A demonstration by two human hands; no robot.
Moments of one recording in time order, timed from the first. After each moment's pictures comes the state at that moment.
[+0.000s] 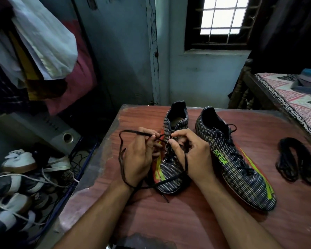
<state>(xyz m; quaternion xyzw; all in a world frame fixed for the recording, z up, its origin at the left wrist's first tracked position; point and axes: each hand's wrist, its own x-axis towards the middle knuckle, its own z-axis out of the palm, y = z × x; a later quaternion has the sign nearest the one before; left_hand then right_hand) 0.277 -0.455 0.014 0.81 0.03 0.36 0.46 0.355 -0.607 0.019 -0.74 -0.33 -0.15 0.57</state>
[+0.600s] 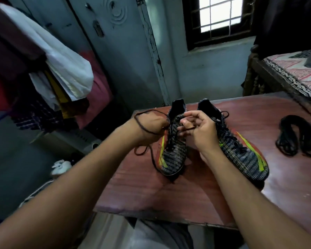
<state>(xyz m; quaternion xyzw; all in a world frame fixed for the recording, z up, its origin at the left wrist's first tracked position) 0.303 -0.467 0.144 0.99 -0.08 -0.04 -0.11 0.372 -0.616 0.036 -0.52 -0.17 0.07 0.83</state>
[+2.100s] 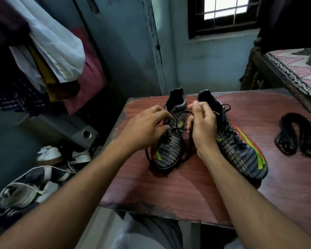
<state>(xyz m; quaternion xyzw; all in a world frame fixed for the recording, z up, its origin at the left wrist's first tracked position) 0.284 -0.462 0.089 0.99 -0.03 0.12 0.09 0.372 -0.615 0.031 -0.63 -0.14 -0.05 0.76</state>
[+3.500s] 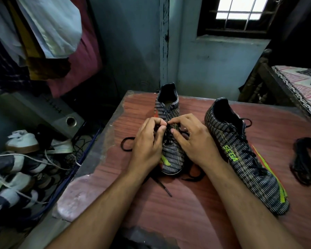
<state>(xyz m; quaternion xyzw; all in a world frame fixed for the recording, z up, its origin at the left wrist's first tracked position) 0.295 -0.461 0.008 0.84 0.10 0.35 0.40 0.389 -0.598 0.016 -0.79 -0.43 -0.10 0.43</state>
